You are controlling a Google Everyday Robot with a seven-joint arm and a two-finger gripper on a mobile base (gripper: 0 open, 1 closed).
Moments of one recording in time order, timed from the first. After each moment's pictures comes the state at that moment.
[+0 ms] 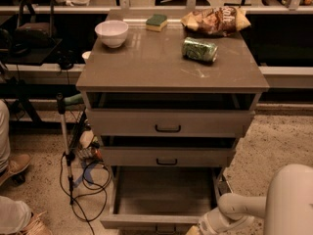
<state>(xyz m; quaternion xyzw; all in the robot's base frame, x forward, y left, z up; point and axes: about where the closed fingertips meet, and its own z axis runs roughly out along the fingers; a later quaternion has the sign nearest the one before) 0.368 -0.146 0.217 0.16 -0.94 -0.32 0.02</state>
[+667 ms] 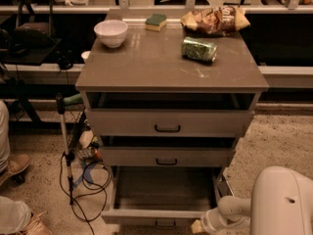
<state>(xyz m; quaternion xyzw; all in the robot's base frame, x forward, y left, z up) 0.411 -0.182 0.148 0.10 -0.96 -0.25 -0.02</state>
